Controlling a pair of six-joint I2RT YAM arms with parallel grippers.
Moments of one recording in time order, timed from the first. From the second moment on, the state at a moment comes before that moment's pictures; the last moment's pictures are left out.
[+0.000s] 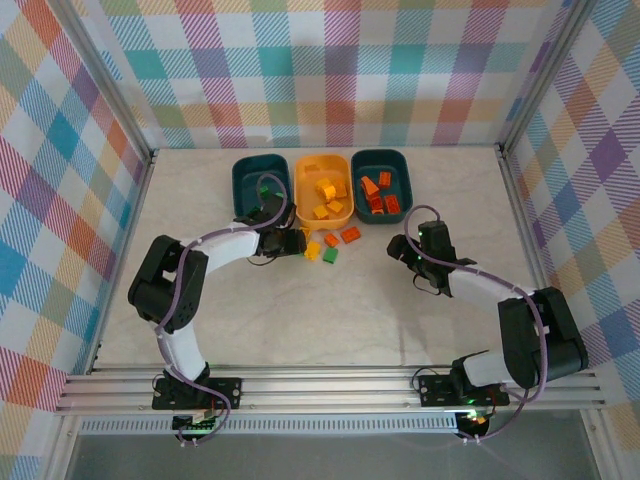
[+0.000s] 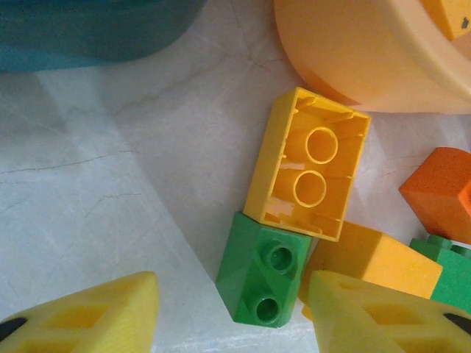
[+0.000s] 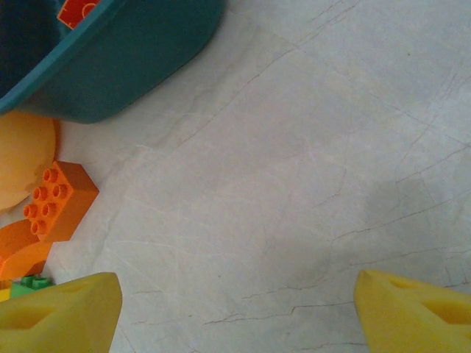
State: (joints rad) left arm -0.47 1.81 1.12 -0.36 0.01 -0.56; right arm 0.29 1.39 0.59 -0.02 -0.02 0.75
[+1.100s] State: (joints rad) left arm -0.49 1.90 1.19 -0.40 0.02 -0.50; right arm 0.29 1.41 0.59 -0.02 -0.02 0.74
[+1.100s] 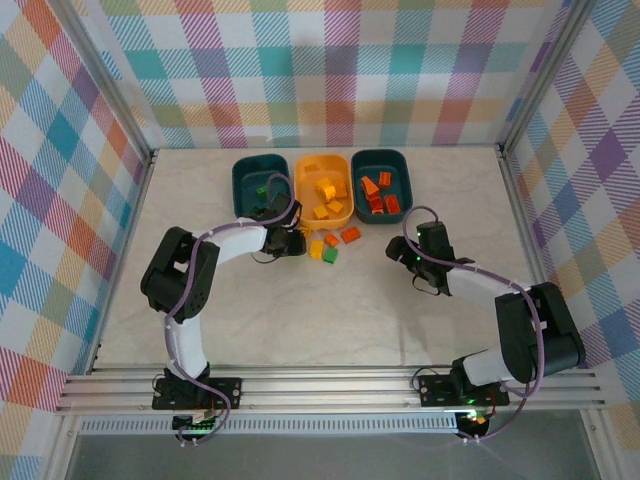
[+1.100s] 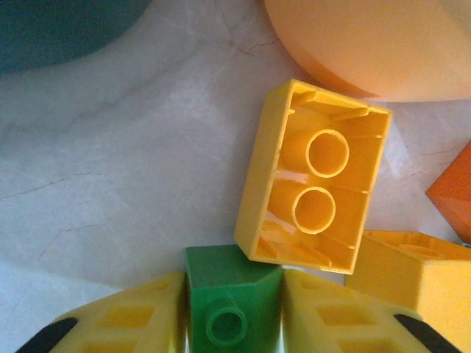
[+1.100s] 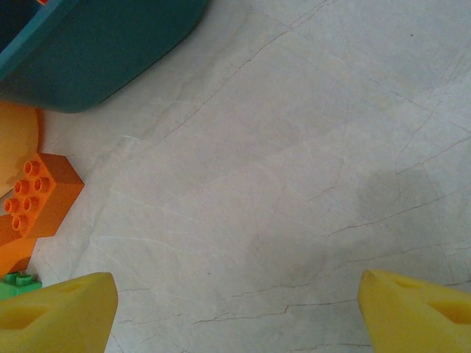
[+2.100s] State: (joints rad) left arm -0.18 2.16 1.82 -0.68 0.03 -0.55; right arm 0.29 1.41 0.59 -0.02 -0.05 0.75
